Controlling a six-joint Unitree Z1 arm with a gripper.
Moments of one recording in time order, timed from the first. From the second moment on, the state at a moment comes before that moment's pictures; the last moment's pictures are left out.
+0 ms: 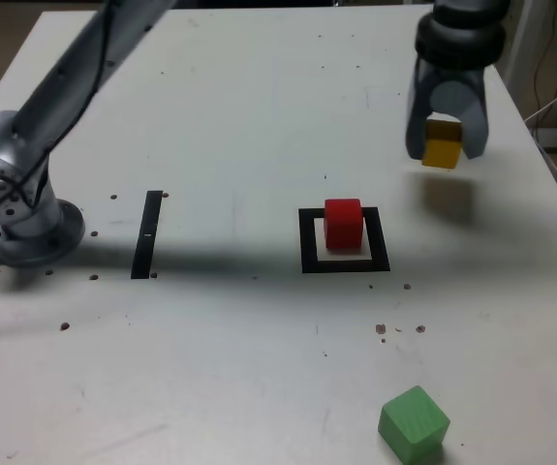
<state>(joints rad) 0.11 2.34 -2.21 1.43 0.09 0.32</state>
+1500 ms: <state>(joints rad) -0.04 1.97 -1.57 1.22 0.01 0.06</state>
